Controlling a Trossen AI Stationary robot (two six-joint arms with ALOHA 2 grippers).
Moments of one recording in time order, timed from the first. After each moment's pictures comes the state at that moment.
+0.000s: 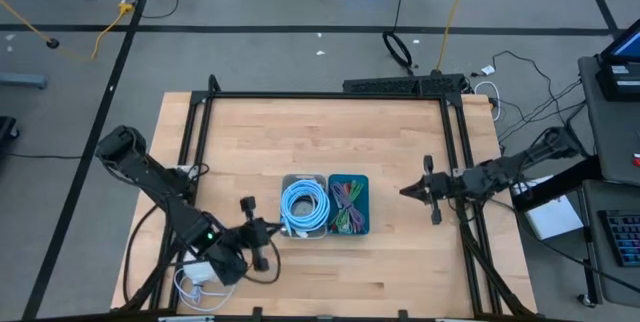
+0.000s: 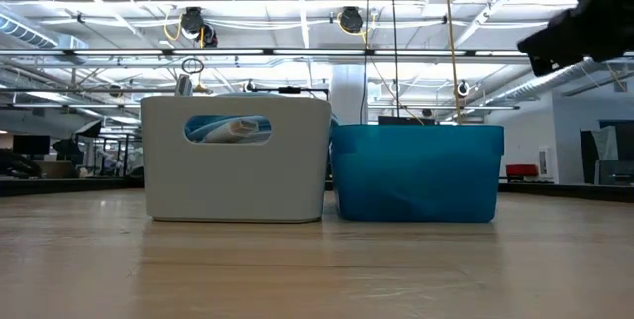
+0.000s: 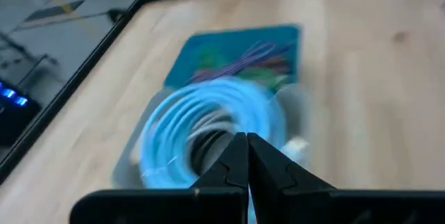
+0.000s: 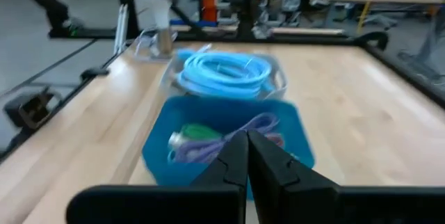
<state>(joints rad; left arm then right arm) -0.75 1.50 1.02 -0.43 -0.91 -0.51 0.44 0.33 0.19 -0.08 0.39 0.09</state>
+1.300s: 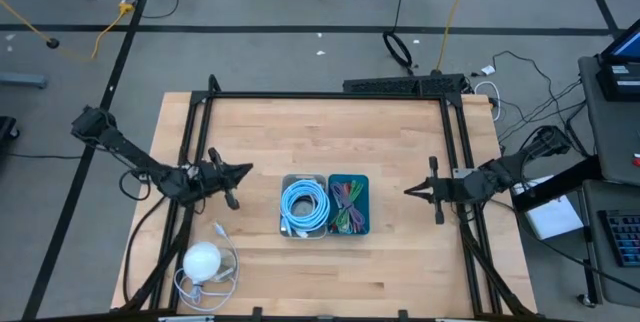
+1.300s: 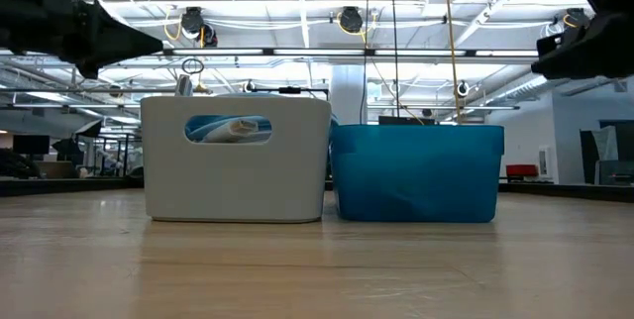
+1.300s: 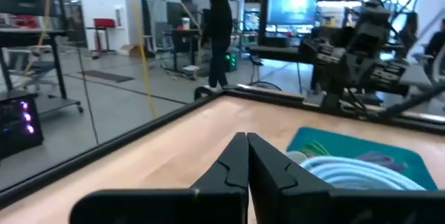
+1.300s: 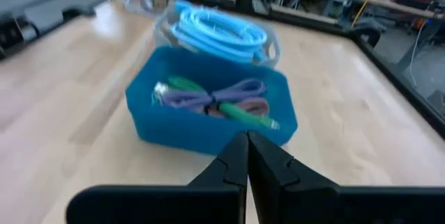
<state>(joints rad) -0.56 0.68 0.02 0.77 -1.00 0.02 0.52 0.22 0.17 -0.28 0.49 -0.02</state>
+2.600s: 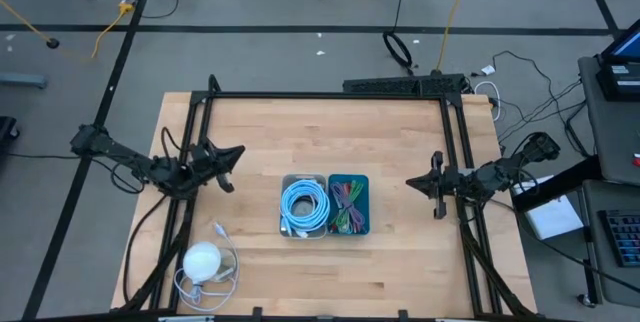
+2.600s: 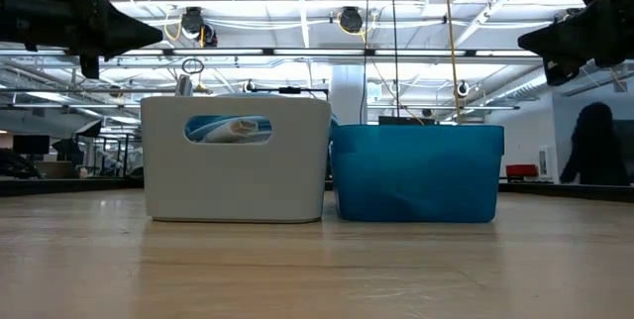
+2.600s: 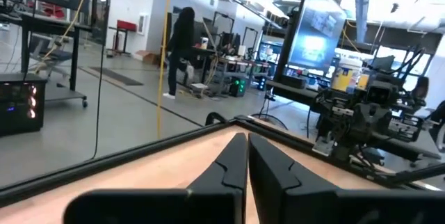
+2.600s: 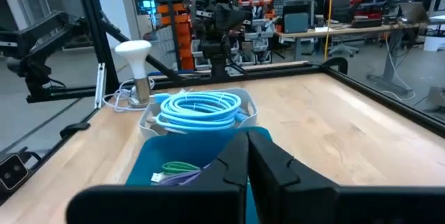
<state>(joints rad) -0.39 0.36 0.02 0.58 -0.91 -0.06 0.52 0.02 0.07 -0.08 0.60 0.12</state>
